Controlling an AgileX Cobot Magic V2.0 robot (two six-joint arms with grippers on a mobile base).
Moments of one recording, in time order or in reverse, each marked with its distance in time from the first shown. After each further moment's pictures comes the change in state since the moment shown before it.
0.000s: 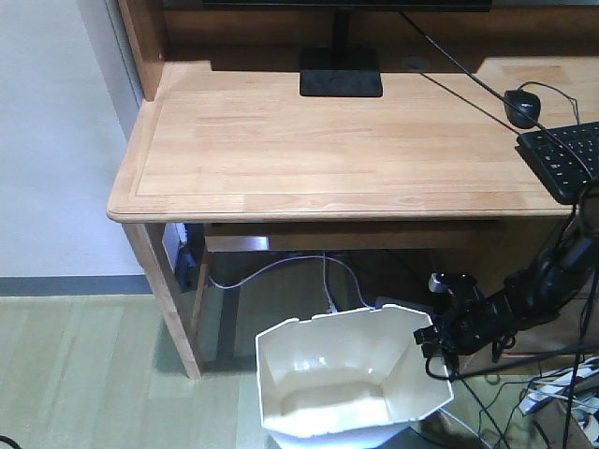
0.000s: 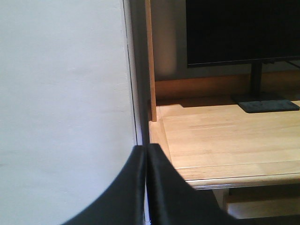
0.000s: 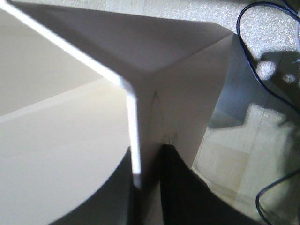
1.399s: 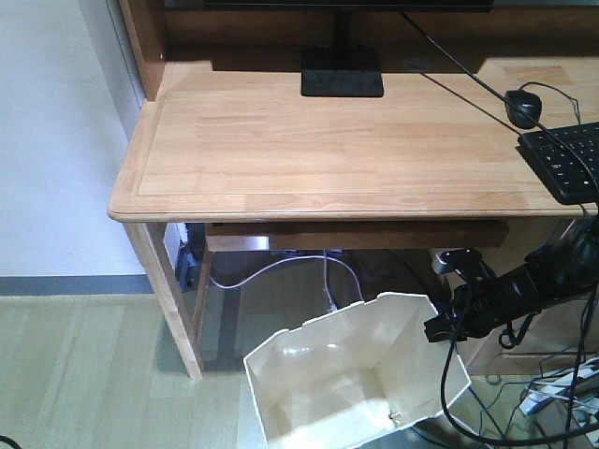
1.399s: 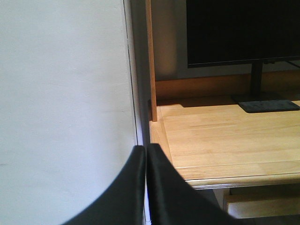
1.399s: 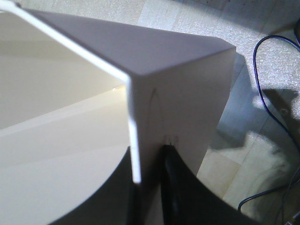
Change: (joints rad) left arm 0.000 0.000 0.000 0.000 0.000 0.000; right arm 0.000 -0.278 0.165 -0.155 0.082 -0.007
